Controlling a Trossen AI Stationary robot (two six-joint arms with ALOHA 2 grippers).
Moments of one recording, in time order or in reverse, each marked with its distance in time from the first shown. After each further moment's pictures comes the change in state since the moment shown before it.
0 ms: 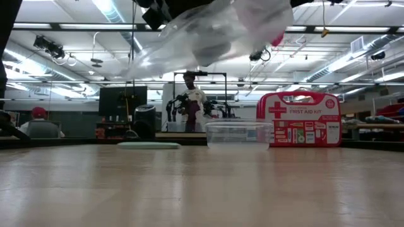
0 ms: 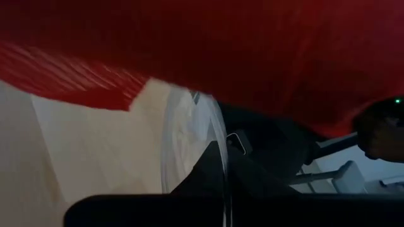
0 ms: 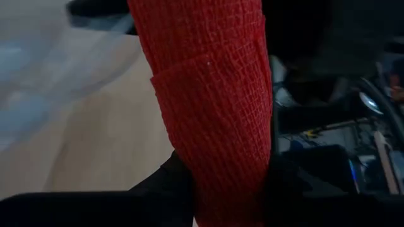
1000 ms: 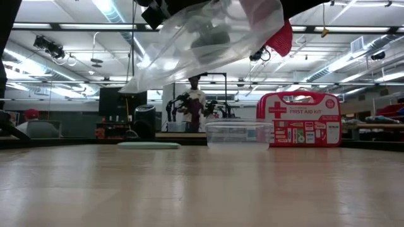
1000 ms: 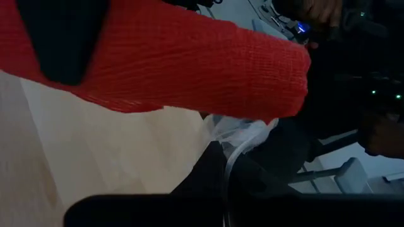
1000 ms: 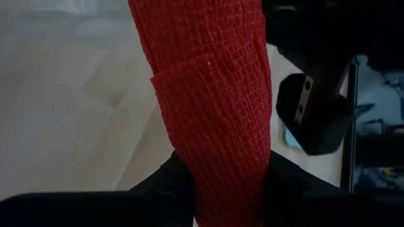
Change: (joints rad) left arm -0.011 -0.002 0.000 0.002 -0.007 0.015; right arm -0.032 0.006 -0.002 -0.001 -0.311 -0.072
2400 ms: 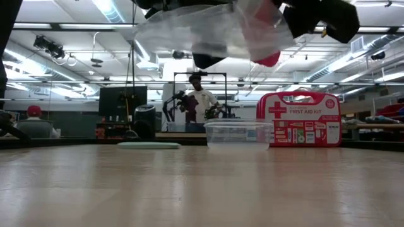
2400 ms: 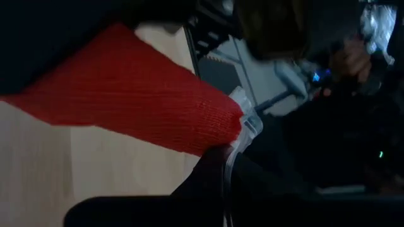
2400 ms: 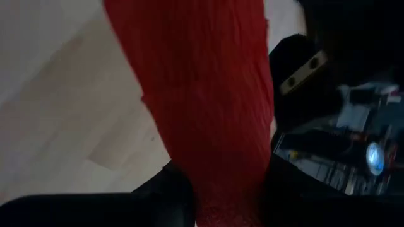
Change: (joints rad) left arm 0.024 0.000 -0.002 0.110 -0.100 -0.296; right arm -0.049 0.065 0.021 -0.120 0.207 -0.320
